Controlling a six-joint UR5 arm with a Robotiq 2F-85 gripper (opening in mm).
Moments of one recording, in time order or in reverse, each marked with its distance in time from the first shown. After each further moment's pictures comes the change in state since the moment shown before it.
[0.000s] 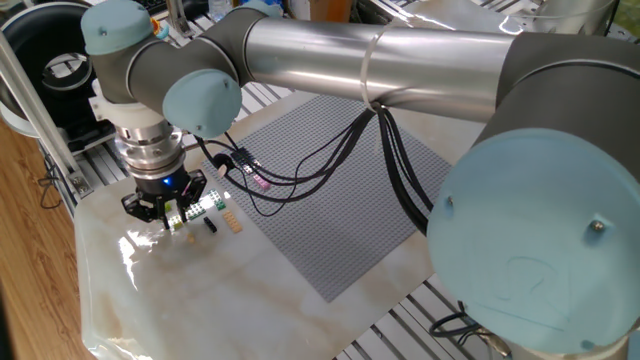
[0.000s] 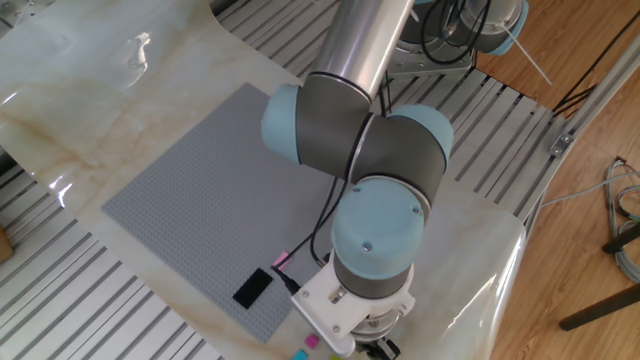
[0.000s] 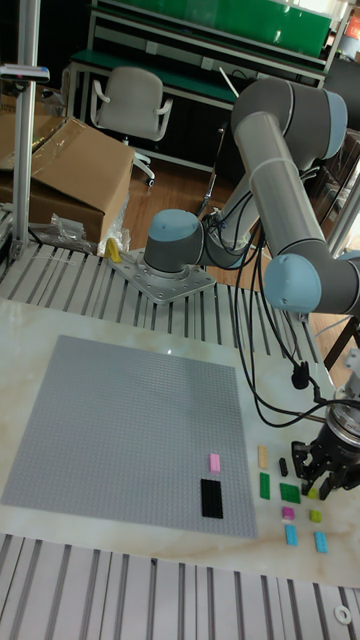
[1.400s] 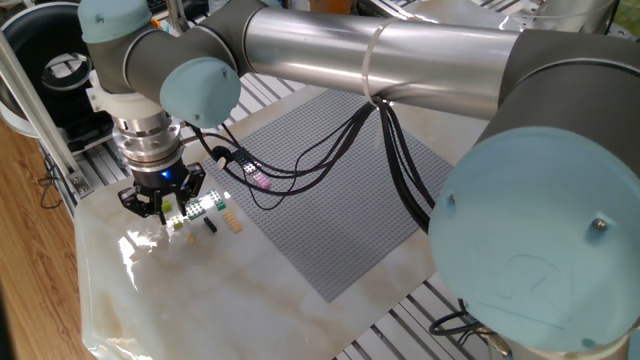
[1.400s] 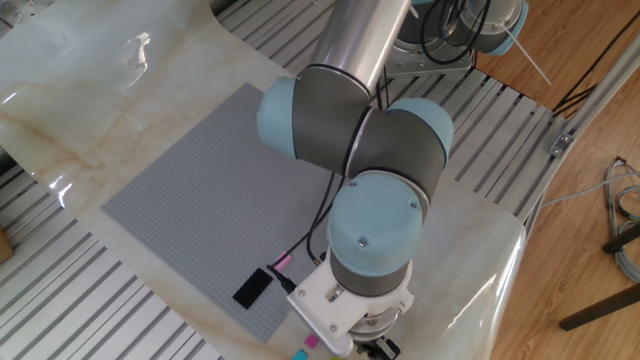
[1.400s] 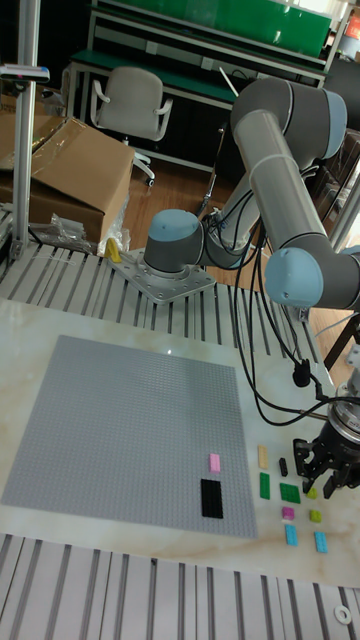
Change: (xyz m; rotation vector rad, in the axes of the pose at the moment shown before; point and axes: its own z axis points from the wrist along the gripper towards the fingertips) arm -0.004 0.001 -0.010 -0.012 0.007 0.002
